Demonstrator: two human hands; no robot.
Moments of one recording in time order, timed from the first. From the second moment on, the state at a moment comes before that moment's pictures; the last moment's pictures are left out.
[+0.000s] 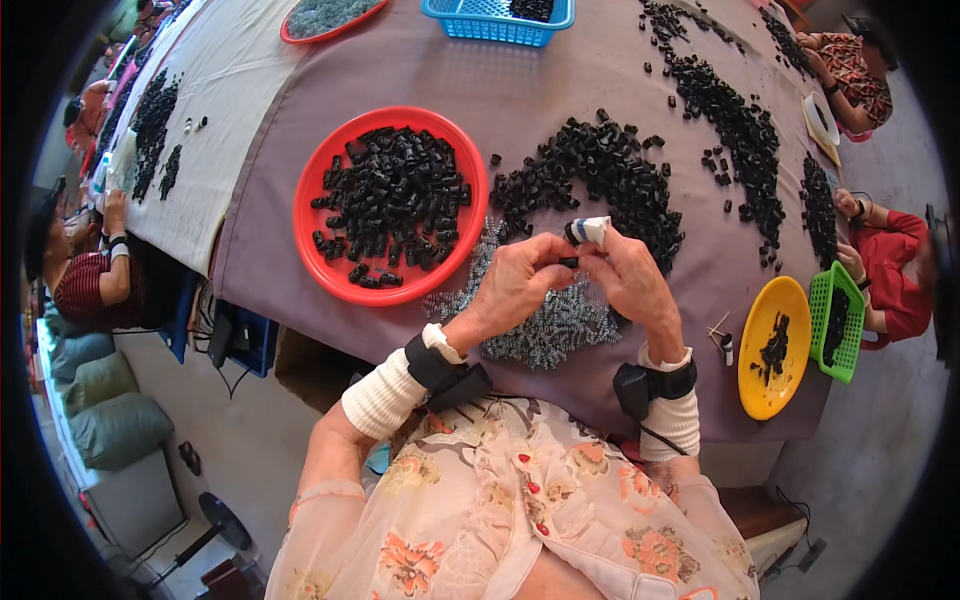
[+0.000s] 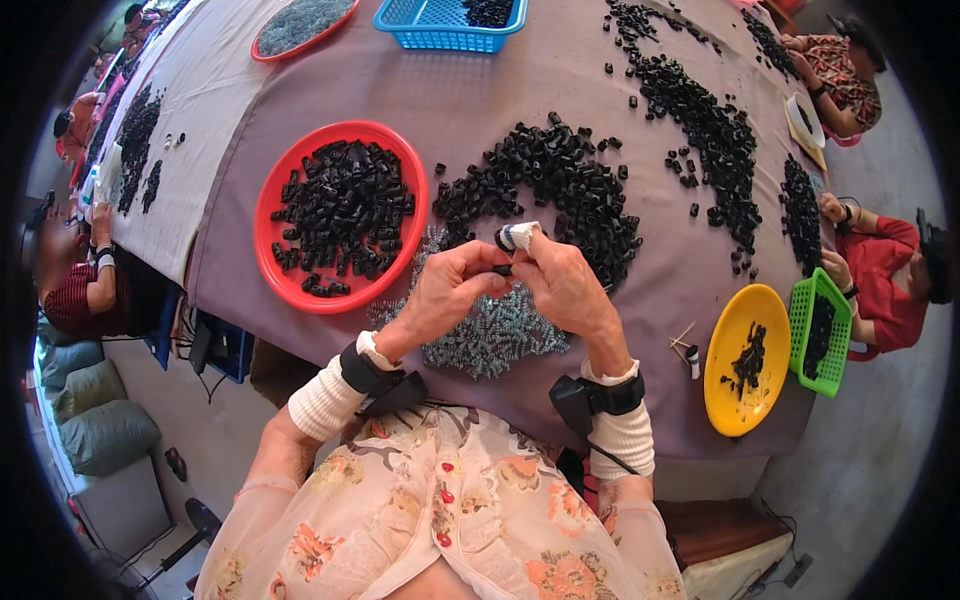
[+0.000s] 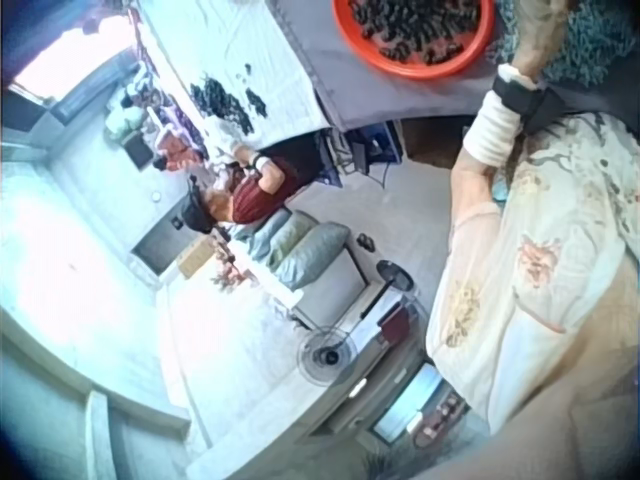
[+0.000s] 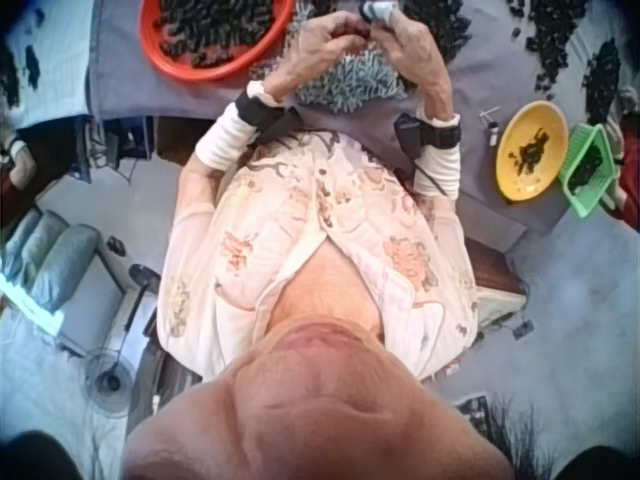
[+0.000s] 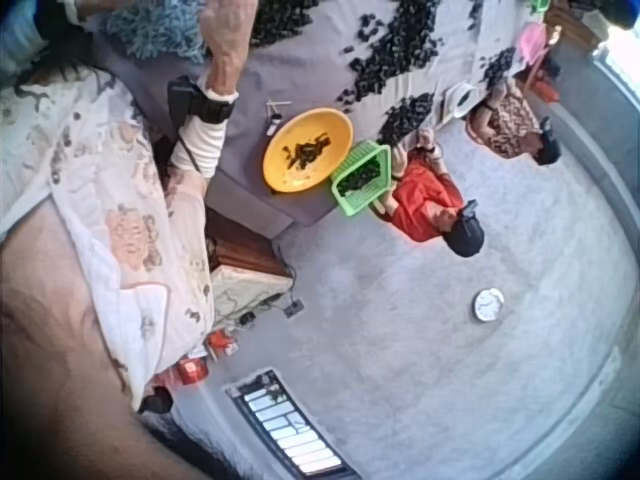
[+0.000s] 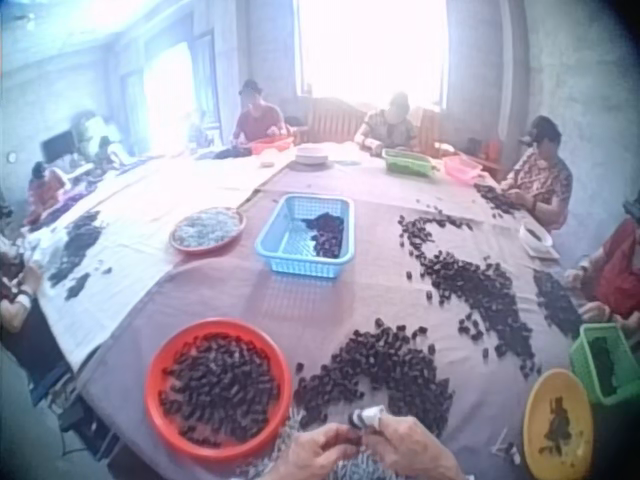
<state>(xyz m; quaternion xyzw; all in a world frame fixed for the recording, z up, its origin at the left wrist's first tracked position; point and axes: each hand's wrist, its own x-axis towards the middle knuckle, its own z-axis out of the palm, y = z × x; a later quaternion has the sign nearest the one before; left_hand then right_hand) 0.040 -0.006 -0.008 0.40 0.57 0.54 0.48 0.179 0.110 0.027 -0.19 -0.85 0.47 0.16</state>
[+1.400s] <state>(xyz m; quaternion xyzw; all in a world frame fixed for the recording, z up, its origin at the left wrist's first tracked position) 0.004 0.032 0.015 0.19 0.40 0.70 0.56 0.136 0.135 0.030 -0.16 -0.89 0.26 0.33</state>
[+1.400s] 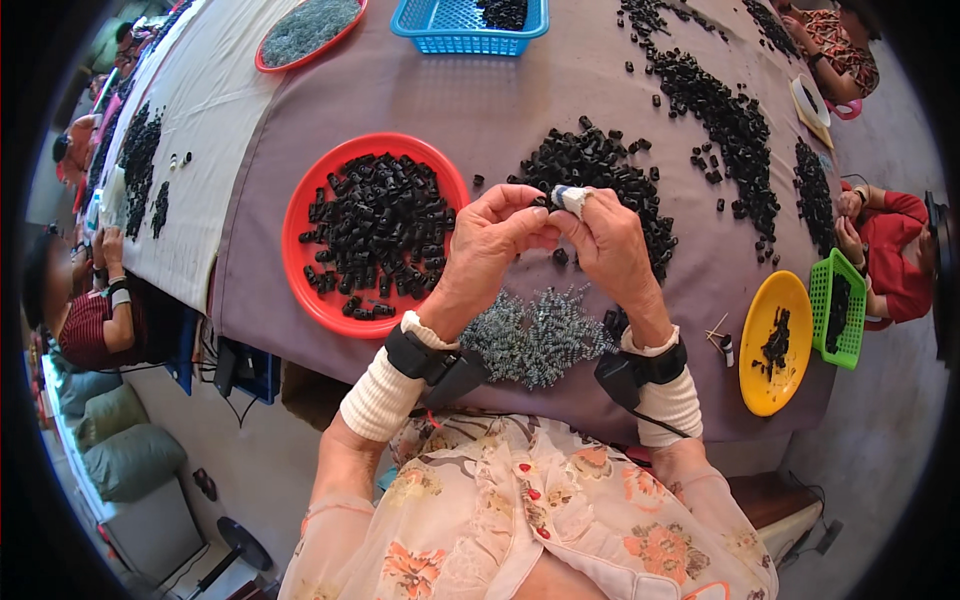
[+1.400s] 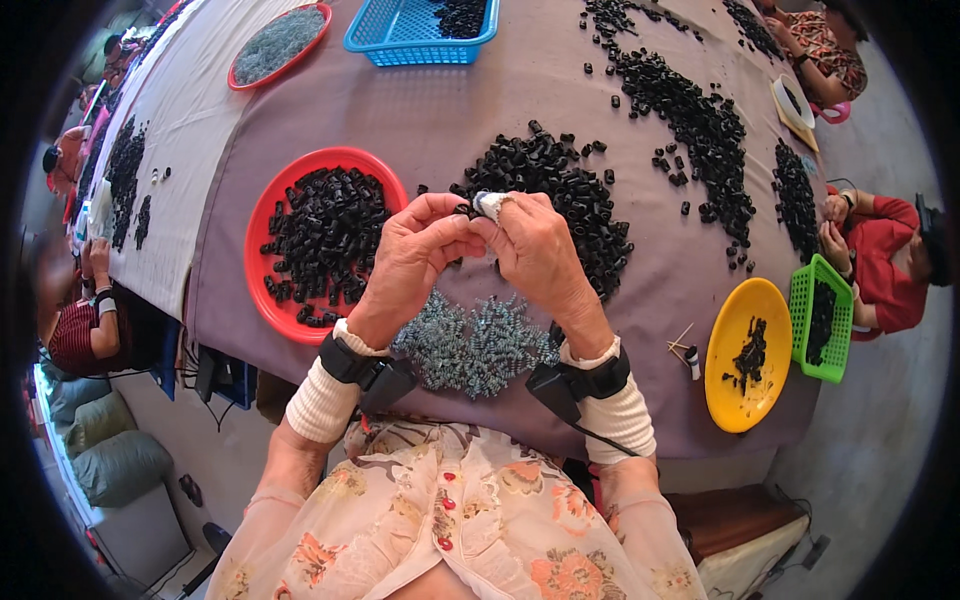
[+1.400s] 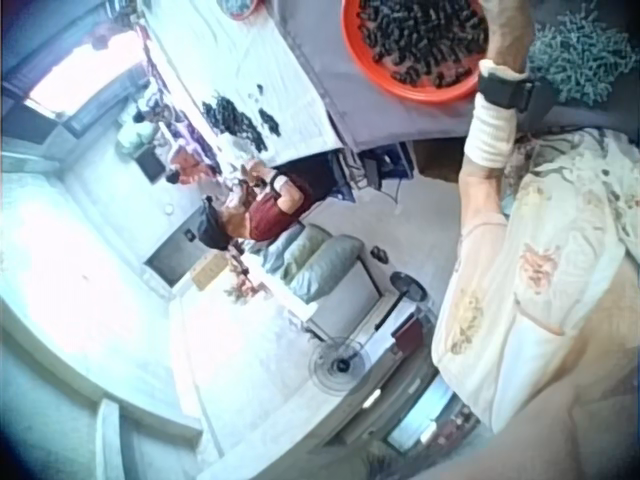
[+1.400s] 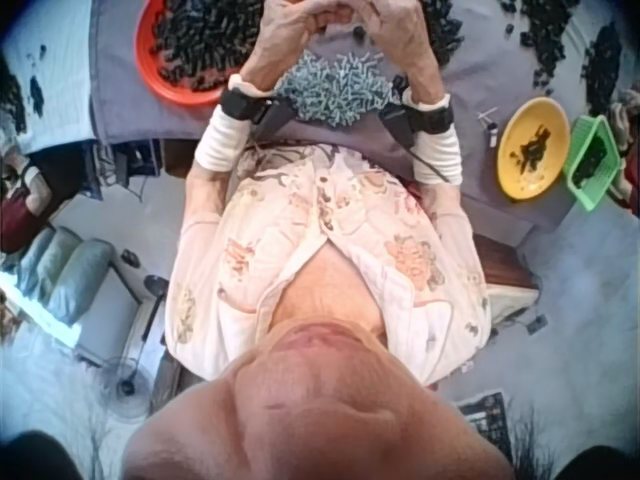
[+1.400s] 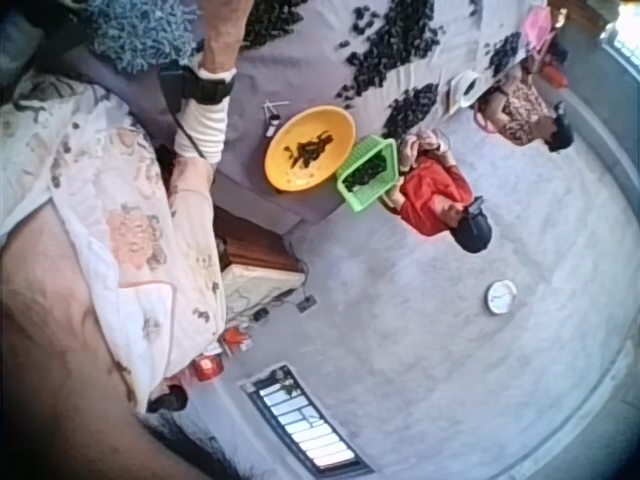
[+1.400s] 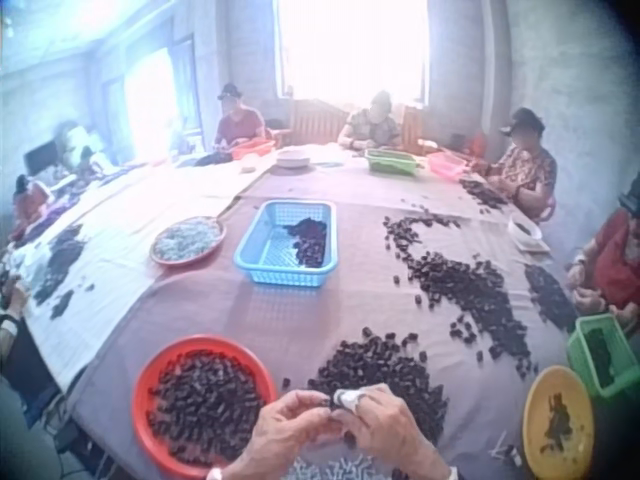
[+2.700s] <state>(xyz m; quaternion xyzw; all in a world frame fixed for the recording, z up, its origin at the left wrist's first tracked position) 0.010 0.035 0.029 0.33 0.53 0.67 0.39 0.138 0.133 0.059 -0.13 -0.93 0.07 0.33</state>
